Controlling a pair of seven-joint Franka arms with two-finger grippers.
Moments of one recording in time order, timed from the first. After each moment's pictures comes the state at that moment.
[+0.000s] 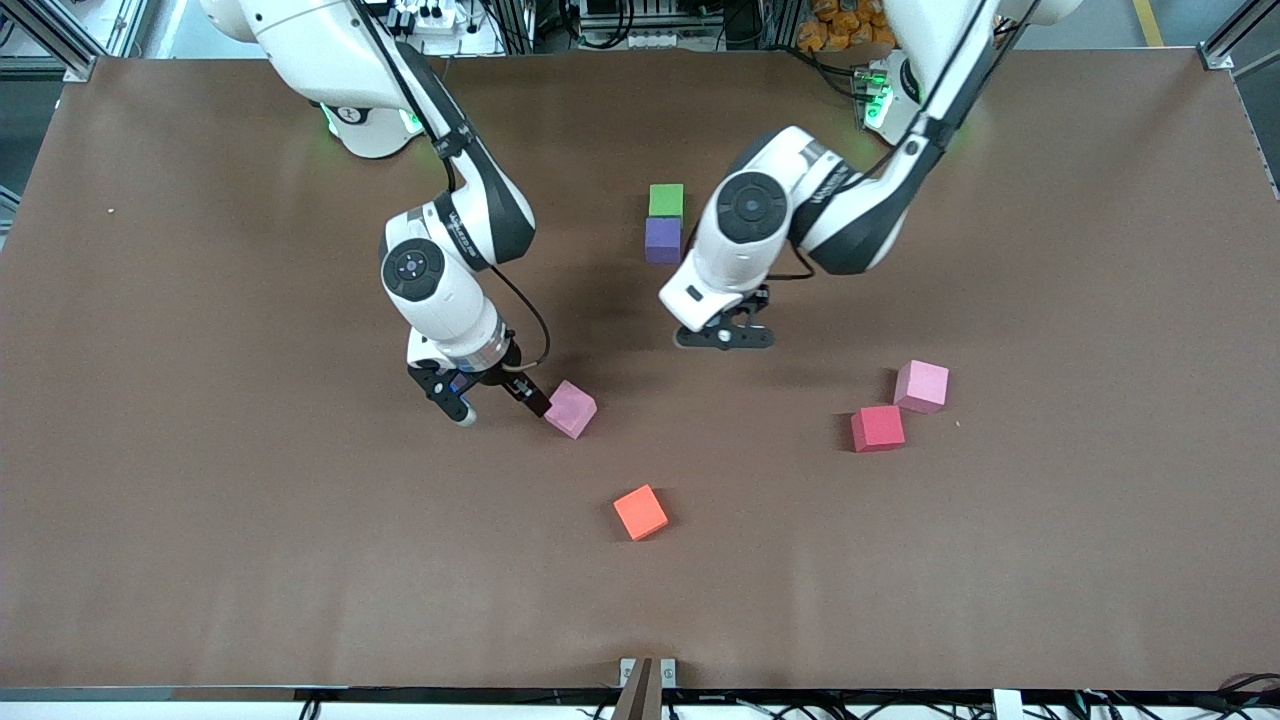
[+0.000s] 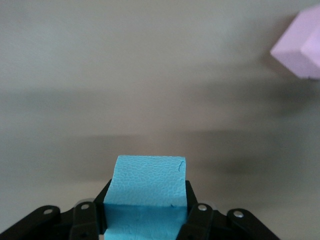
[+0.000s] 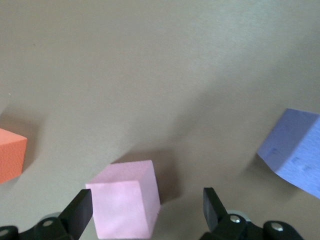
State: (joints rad) left arm -0.53 0.47 -0.25 -1.74 -0.01 2.12 -0.74; right arm 0.63 0.51 -0.13 -1.87 0.23 2.54 1.11
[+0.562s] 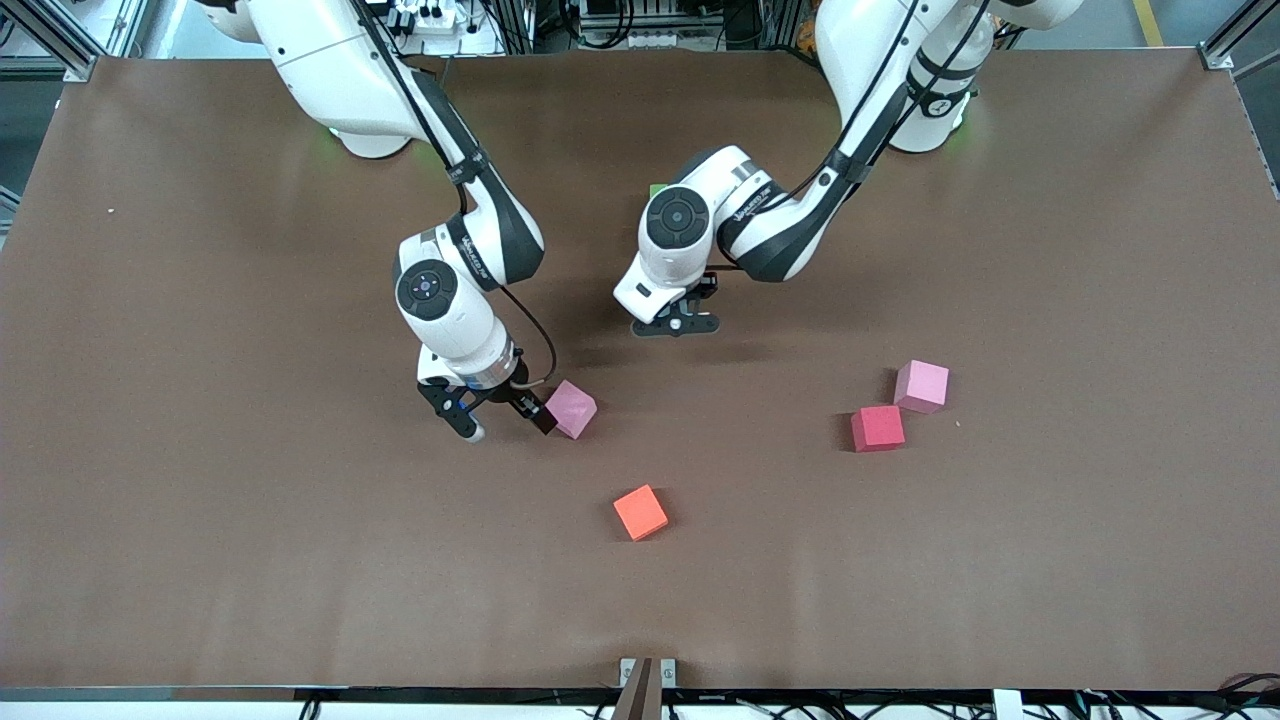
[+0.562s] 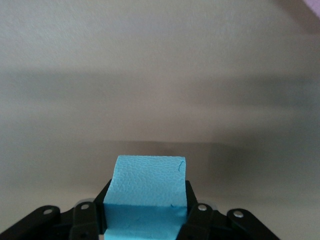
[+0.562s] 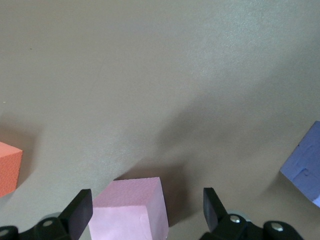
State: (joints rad) left arm -0.62 0.58 -0.25 -1.74 0.00 2.19 -0.88; right arm 0.63 0.57 -0.13 -1.84 0.23 2.59 1.11
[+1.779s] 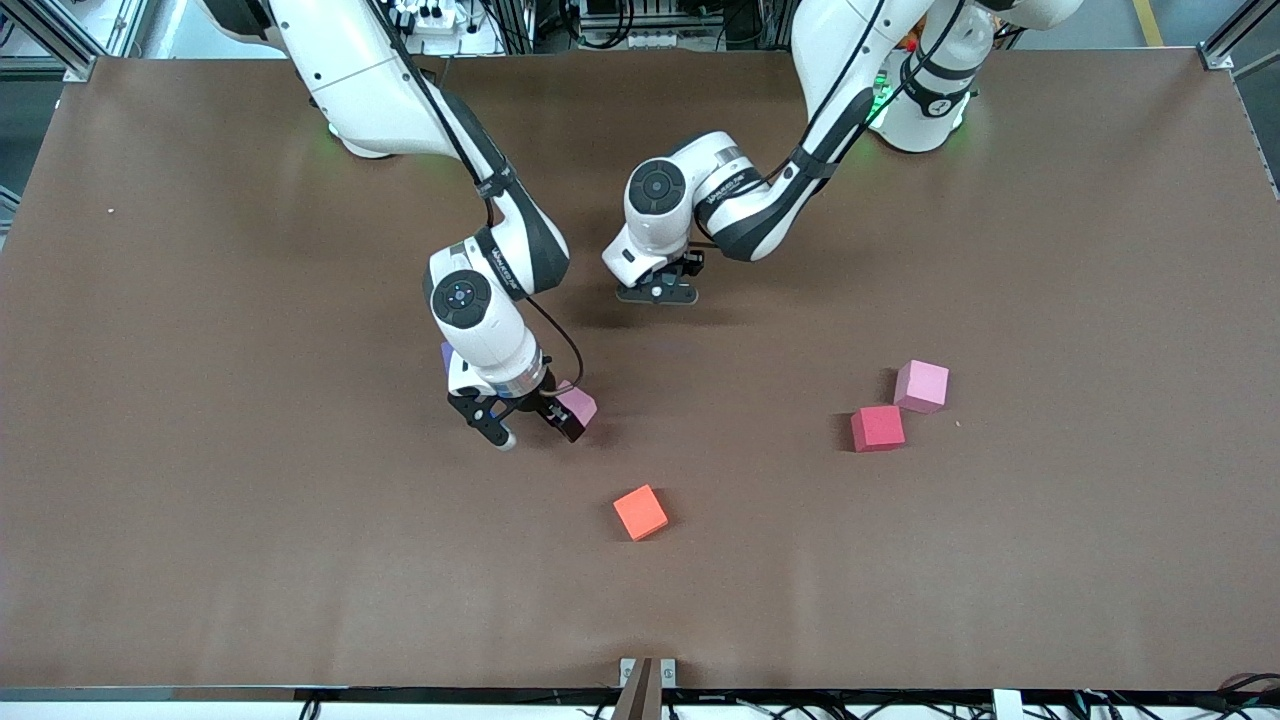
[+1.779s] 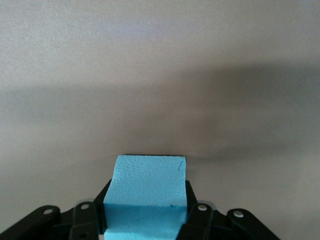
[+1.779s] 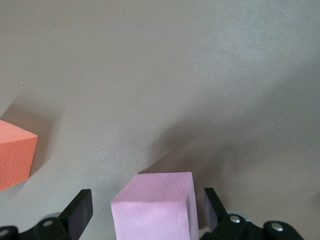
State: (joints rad) left arm -0.63 0.60 -0.34 -1.89 0.08 2.34 -0.90; right arm 0.66 0.66 -0.12 -1.74 0.23 2.62 1.11
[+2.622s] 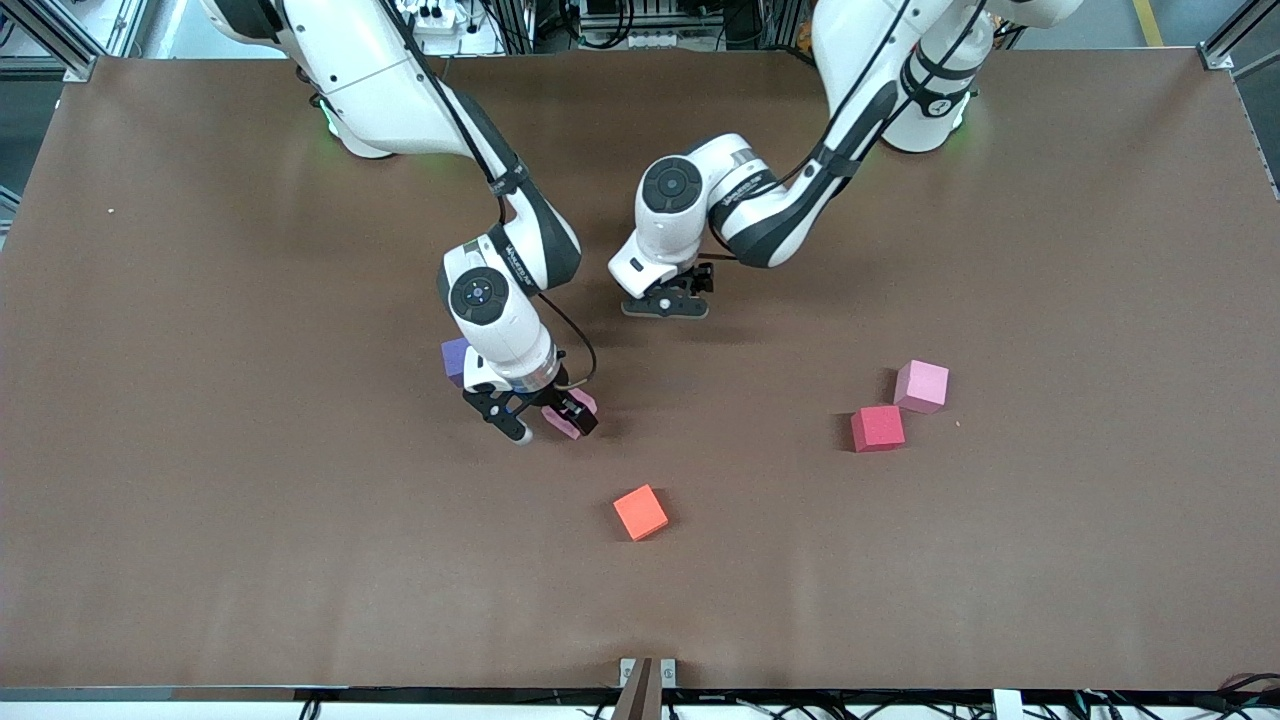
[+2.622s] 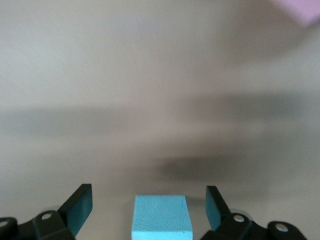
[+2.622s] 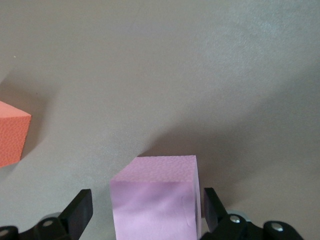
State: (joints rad) left arm -0.53 0.52 -0.35 -1.86 0.14 2.35 -0.90; right arm 0.69 0.69 -0.12 -1.73 0.23 2.62 1.11
